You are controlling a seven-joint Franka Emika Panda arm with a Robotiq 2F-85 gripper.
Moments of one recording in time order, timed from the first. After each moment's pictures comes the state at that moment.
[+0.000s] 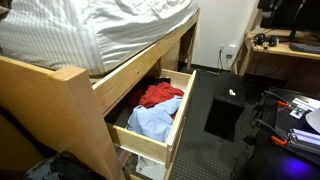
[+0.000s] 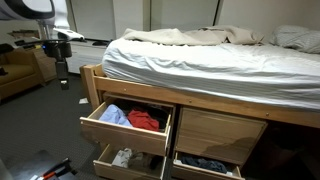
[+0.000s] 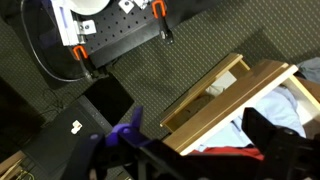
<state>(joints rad) 0.07 -0.65 0.30 -2.51 0.13 1.75 0.72</state>
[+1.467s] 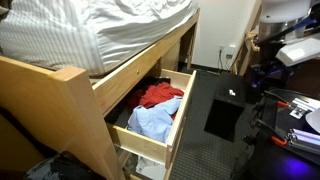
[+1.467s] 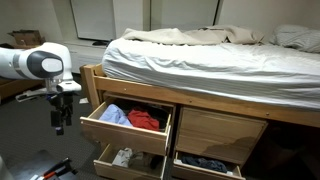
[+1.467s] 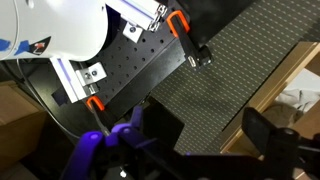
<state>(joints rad) 0.13 -0.41 0.40 -2.82 0.09 2.10 1.14</state>
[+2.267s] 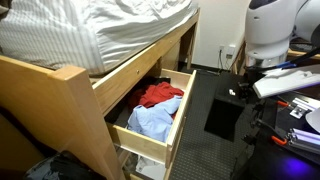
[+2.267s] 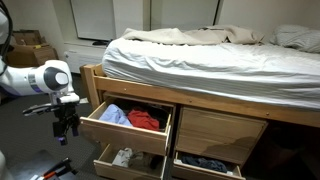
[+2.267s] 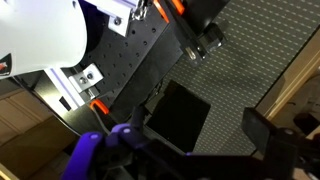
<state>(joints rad) 0.17 -0.13 0.40 -2.79 -0.16 2.25 1.55</state>
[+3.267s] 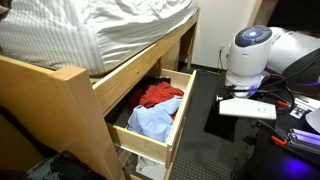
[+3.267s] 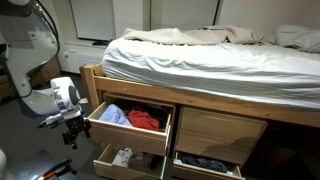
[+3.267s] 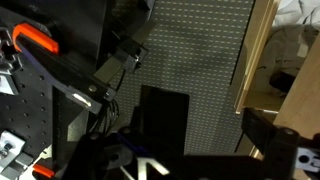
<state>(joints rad) 0.19 0.25 0.29 -2.69 -0.61 2.63 2.23</state>
